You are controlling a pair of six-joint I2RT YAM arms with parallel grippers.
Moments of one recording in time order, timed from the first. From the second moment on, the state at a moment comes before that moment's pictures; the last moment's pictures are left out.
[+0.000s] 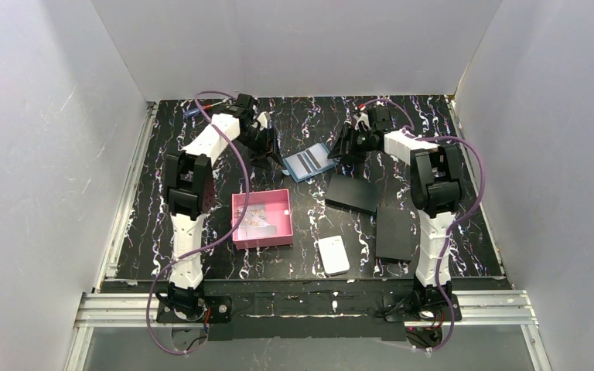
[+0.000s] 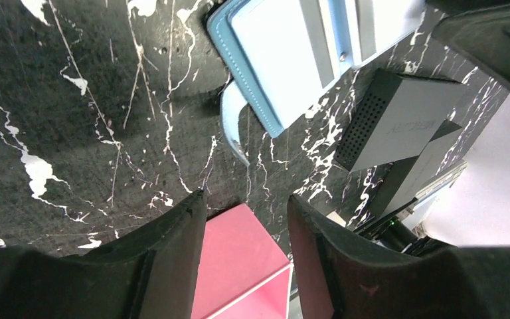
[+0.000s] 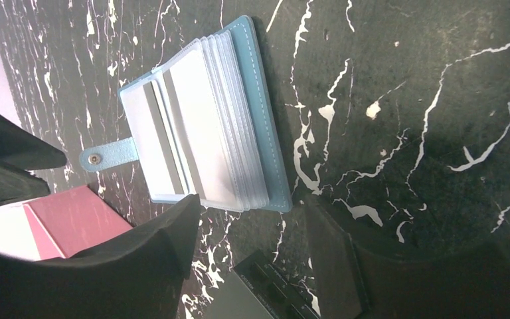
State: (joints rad) left arm -0.28 2.24 1.94 -0.97 0.50 -0.38; right arm 0.24 2.18 1.56 -0.29 -0.59 0.41
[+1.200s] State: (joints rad) left arm -0.29 2.38 1.91 -0.90 0.58 -0.41; right arm 0.34 2.28 1.39 0.60 -0.85 1.11
